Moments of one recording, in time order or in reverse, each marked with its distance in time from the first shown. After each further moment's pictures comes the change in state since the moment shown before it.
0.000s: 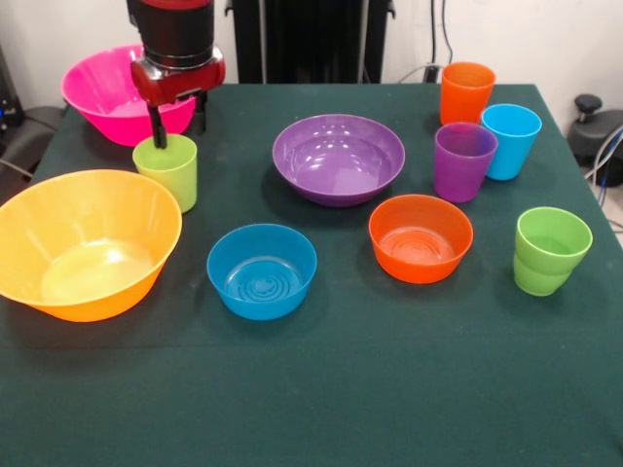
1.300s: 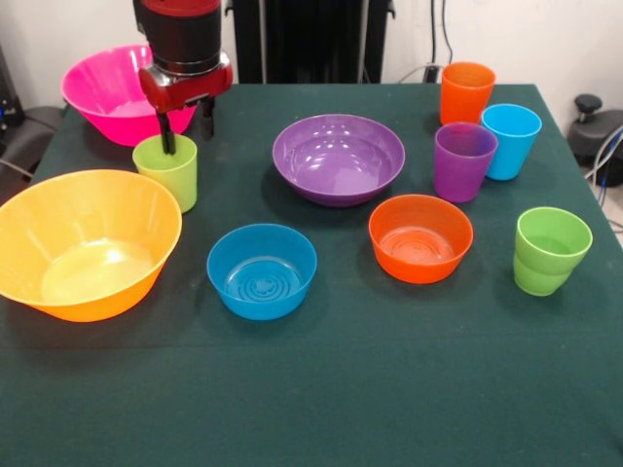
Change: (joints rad) arm 0.000 0.020 0.000 0.000 -0.013 -0.023 0.000
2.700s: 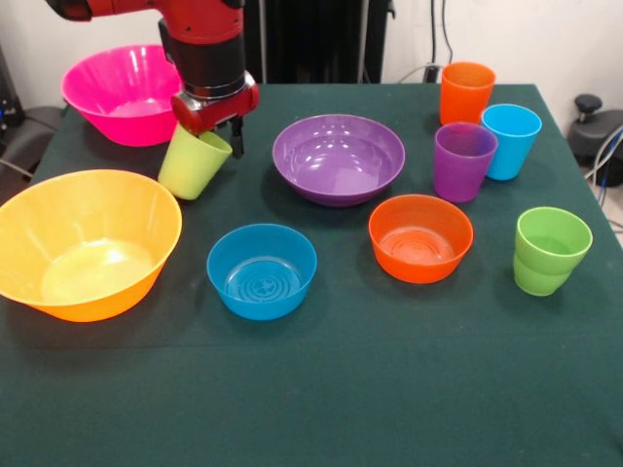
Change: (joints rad) arm -0.004 0.104 0.001 -0.001 -0.035 -0.068 0.000
